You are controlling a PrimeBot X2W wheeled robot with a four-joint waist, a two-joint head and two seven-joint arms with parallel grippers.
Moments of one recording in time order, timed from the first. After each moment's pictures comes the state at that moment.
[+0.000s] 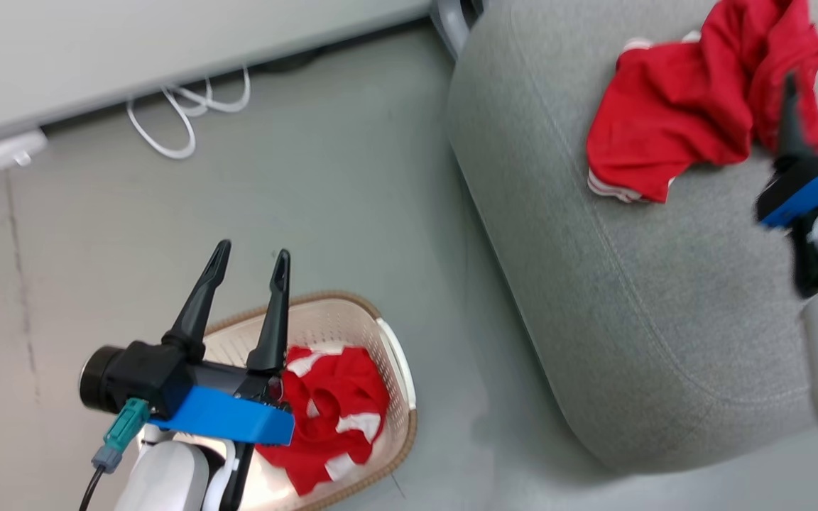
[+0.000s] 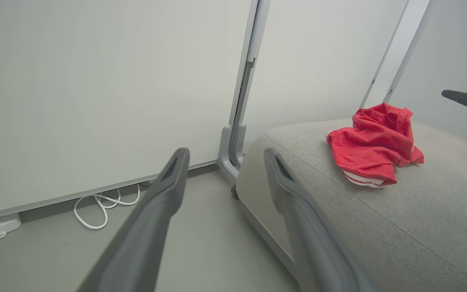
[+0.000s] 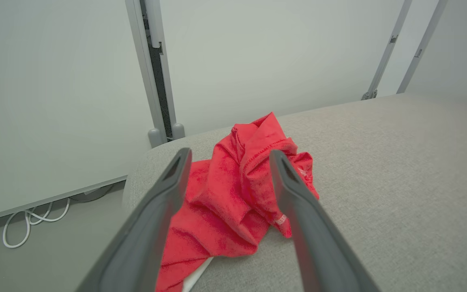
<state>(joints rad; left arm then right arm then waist) -0.22 0.19 -0.29 0.14 -0.30 -0.10 -0.26 -0.92 -0.24 -0.24 1.00 0.07 0.13 -0.24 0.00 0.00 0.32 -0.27</state>
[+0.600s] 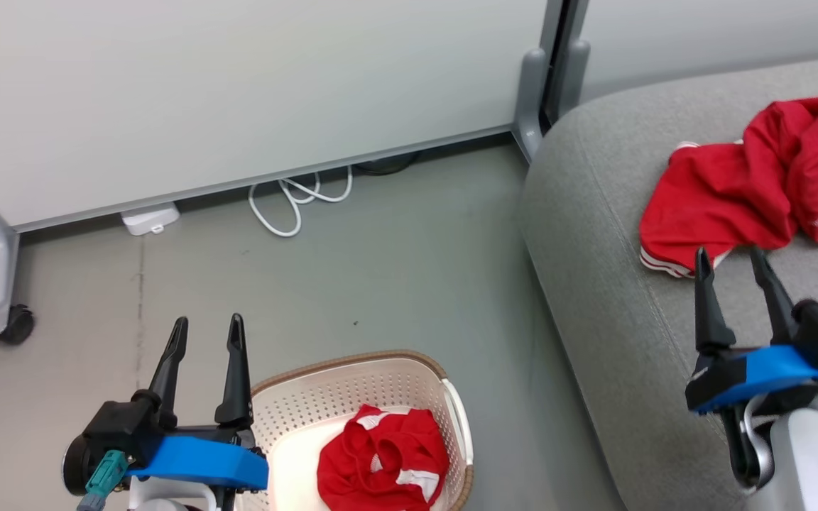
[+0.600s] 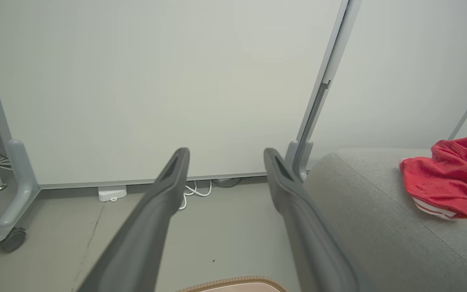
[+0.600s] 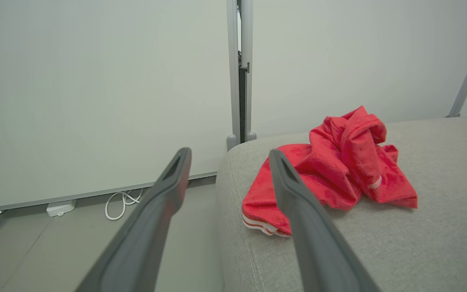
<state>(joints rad) -0.08 0.10 -0.12 0.22 -0.29 -0.09 -0.26 -0.35 -0.10 -0.15 0.47 0.10 0.13 -0.26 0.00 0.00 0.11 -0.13</state>
